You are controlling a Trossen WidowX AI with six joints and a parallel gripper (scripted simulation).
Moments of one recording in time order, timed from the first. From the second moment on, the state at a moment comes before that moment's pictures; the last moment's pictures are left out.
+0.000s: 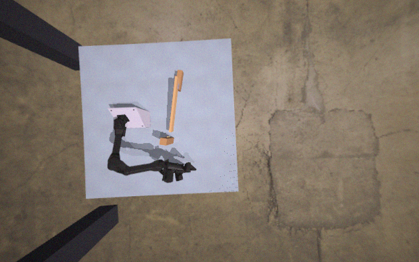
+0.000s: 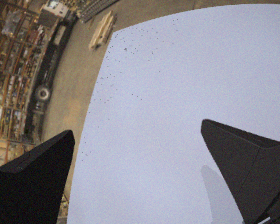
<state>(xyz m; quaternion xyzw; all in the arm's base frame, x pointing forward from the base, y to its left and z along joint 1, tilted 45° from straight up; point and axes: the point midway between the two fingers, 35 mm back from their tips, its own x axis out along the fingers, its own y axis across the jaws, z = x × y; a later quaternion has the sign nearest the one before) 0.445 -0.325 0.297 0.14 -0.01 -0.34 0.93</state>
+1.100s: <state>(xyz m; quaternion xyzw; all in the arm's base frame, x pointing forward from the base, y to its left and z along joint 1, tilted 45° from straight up) 0.329 -0.064 0.000 -0.59 0.69 0.18 0.36</state>
